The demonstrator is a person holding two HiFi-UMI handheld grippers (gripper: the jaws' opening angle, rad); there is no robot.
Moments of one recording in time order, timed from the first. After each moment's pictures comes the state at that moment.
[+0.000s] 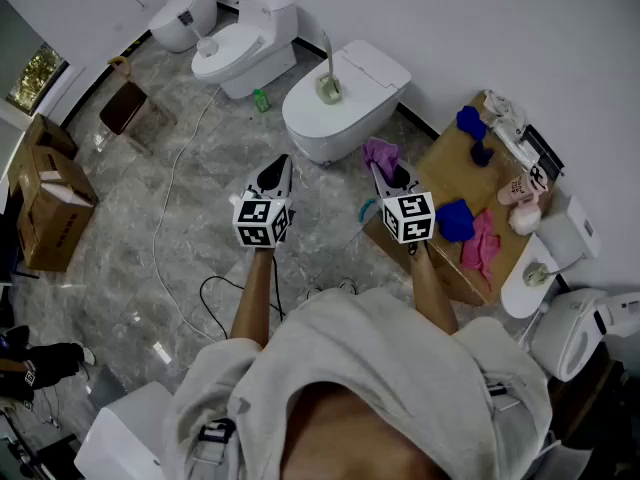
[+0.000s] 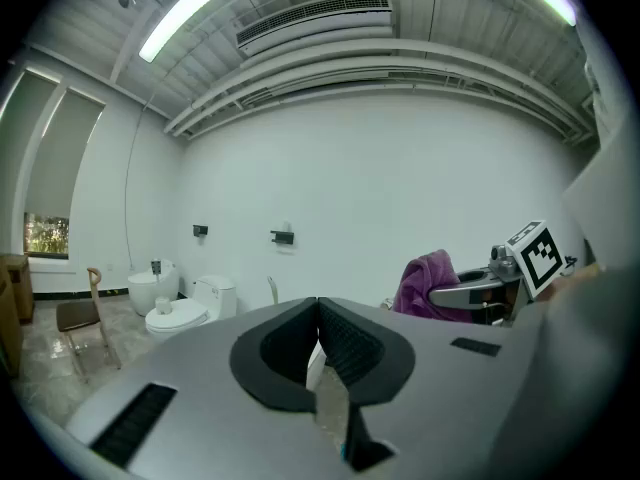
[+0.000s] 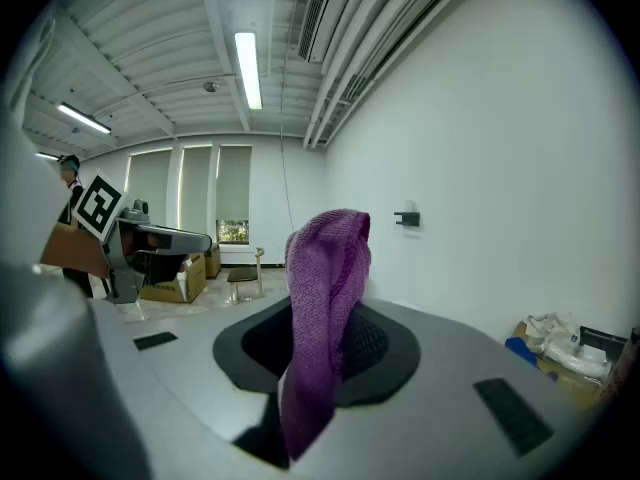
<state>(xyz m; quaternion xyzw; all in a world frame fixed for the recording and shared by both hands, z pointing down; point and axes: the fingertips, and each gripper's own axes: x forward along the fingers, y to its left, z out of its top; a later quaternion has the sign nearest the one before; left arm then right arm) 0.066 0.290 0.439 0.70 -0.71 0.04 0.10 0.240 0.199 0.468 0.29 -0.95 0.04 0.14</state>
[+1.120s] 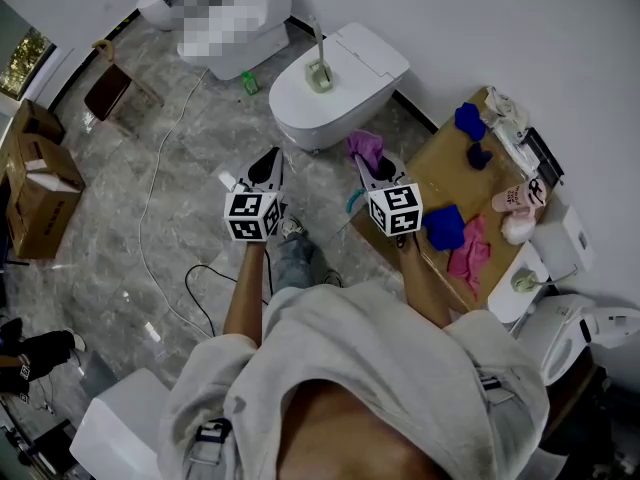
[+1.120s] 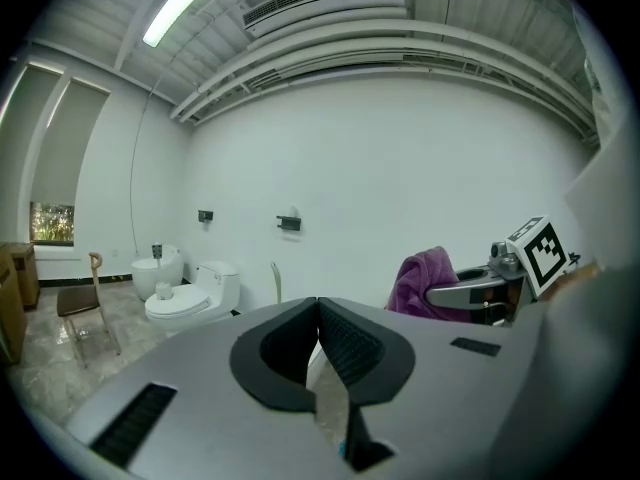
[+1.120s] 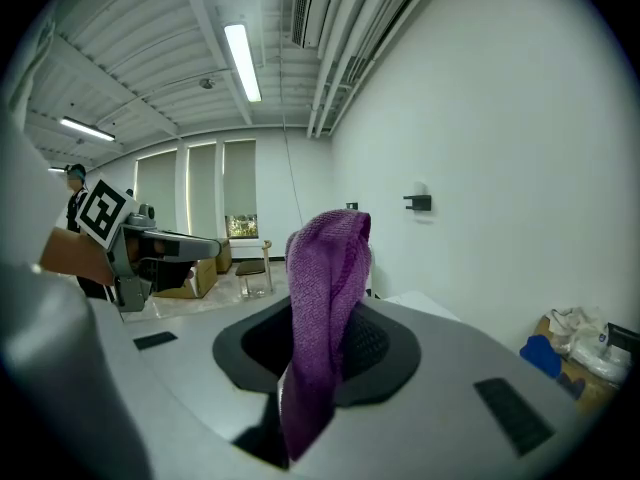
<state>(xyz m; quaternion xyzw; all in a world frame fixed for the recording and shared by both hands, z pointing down) 0.059 0.230 0.476 0.68 -0.72 0.05 0.13 0.216 0.144 0.500 0.25 -0.95 0.06 0.16</state>
